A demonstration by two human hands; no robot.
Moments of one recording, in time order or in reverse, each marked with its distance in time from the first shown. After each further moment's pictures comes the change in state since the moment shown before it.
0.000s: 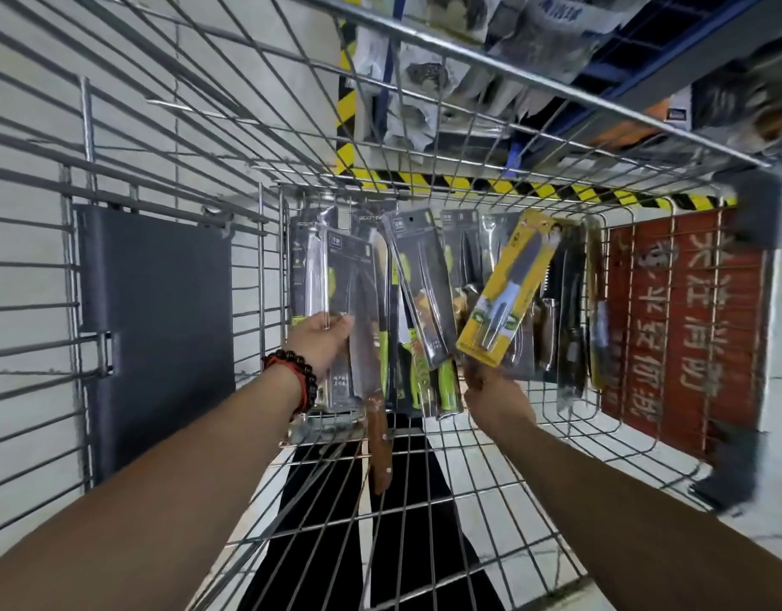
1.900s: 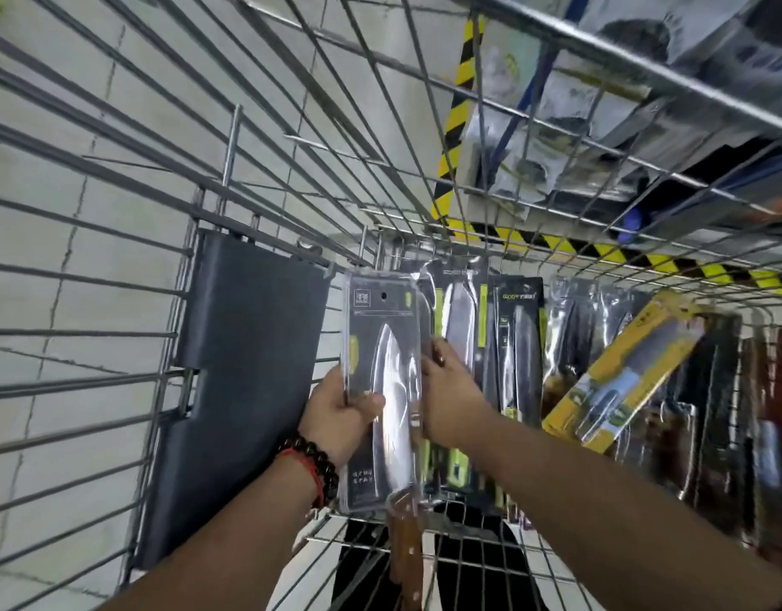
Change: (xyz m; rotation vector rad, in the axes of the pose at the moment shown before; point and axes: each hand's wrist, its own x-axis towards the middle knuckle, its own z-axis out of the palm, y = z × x) left_hand 0.003 -0.048 -0.067 -0.145 0.173 0.165; right_hand 0.060 -0.173 0.061 -1.153 0.283 -0.788
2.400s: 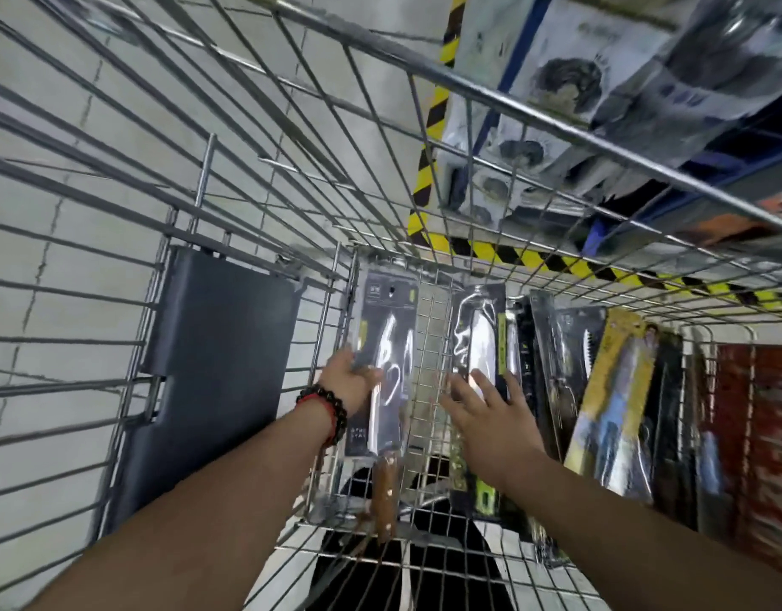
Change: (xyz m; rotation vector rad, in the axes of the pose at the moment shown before) left_hand 0.047 0.024 0.039 0.168 -0.113 -0.103; right_hand -0.073 0.052 0.036 0.217 -0.077 -0.015
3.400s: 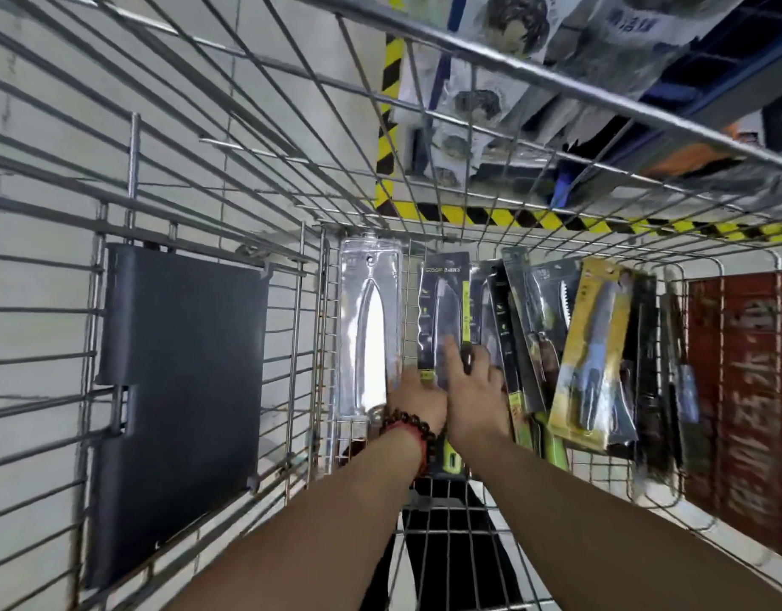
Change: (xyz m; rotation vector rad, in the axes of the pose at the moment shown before) left_hand -0.053 0.003 0.114 0.049 -0.098 -0.142; right_hand 0.005 -0.038 0.020 0.658 0.167 0.557
